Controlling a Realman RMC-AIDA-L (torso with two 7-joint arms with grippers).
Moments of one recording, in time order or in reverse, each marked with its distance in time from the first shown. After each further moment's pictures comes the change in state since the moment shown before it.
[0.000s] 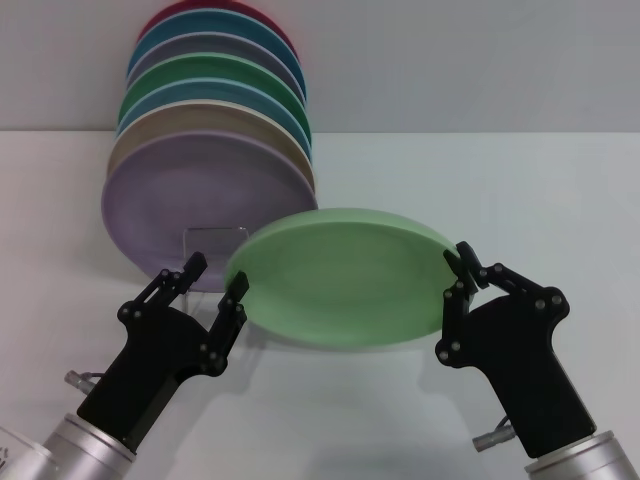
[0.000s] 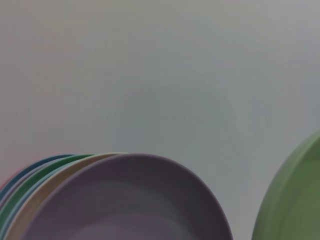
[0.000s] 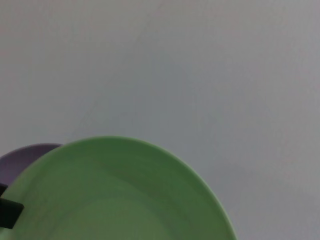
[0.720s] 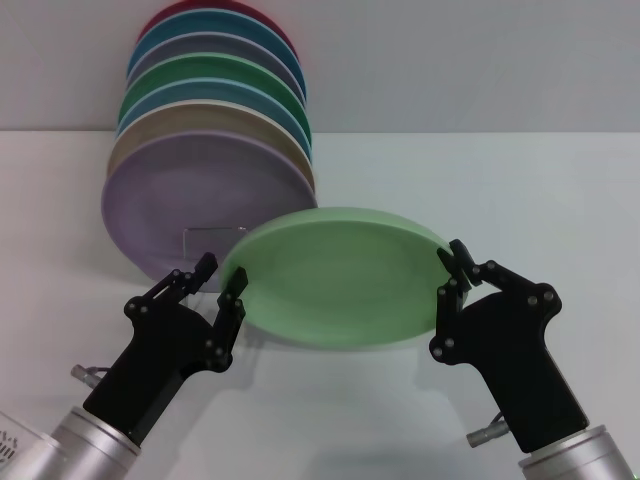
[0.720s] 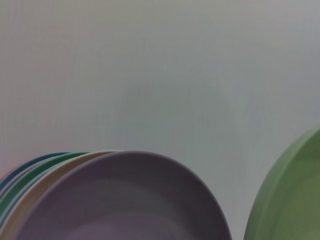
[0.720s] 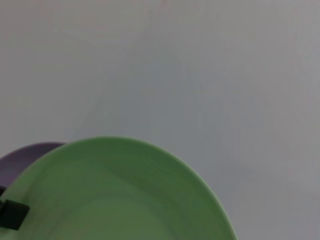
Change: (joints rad) left arm -0.016 0.000 -0.001 0.000 0.000 -0.019 0.000; right arm 0.014 0.002 0.001 0.001 0.013 0.017 -0.001
